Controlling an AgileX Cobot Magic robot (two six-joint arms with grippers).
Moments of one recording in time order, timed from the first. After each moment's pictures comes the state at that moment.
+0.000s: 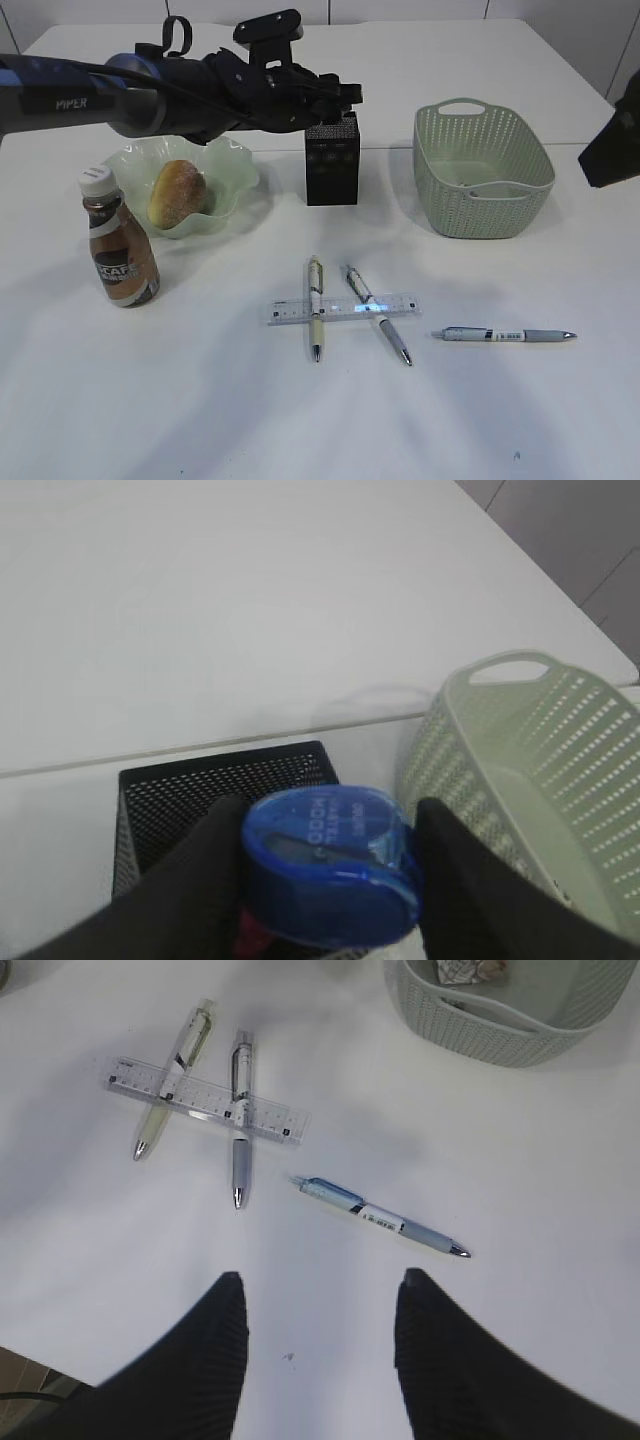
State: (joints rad) left arm -0.51 2.36 -1.90 -0.74 0.01 0.34; right arm 0.24 1.18 -1.17 0.09 1.09 -0.11
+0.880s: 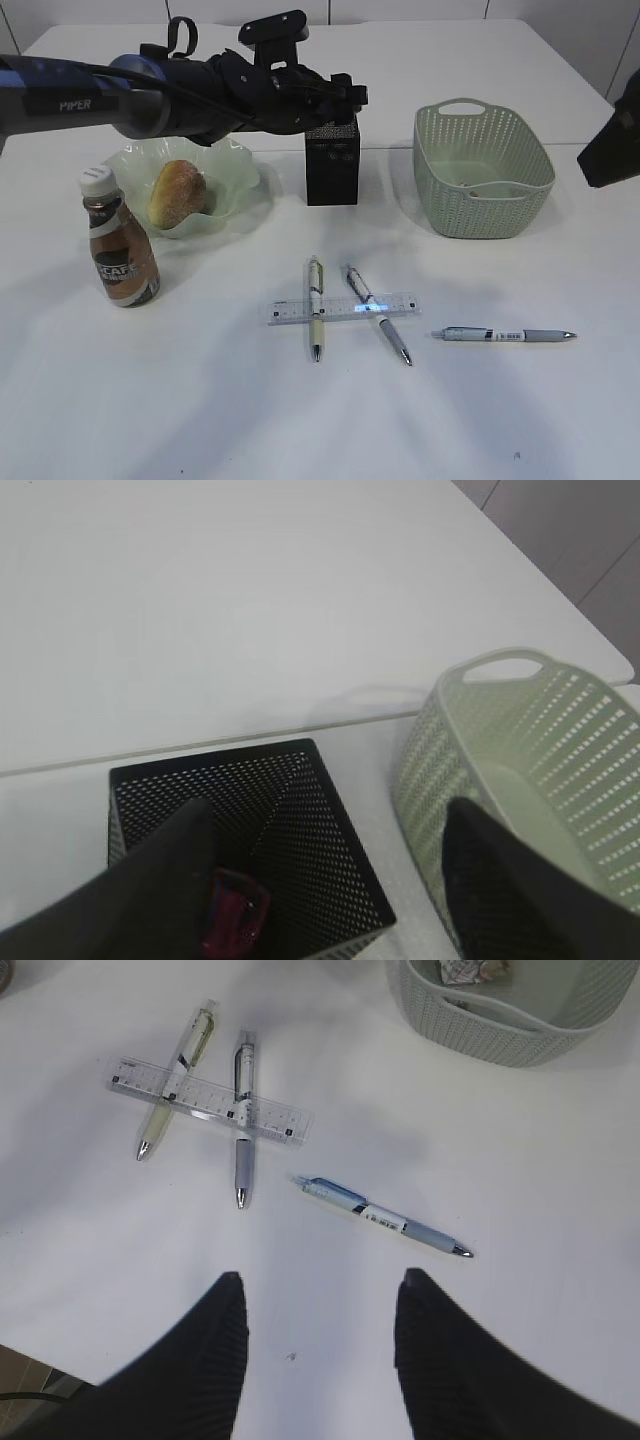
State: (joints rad) left arm -0.51 2.36 -1.90 -0.74 0.01 0.34; right arm 0.24 1.18 -1.17 0.09 1.09 -0.11
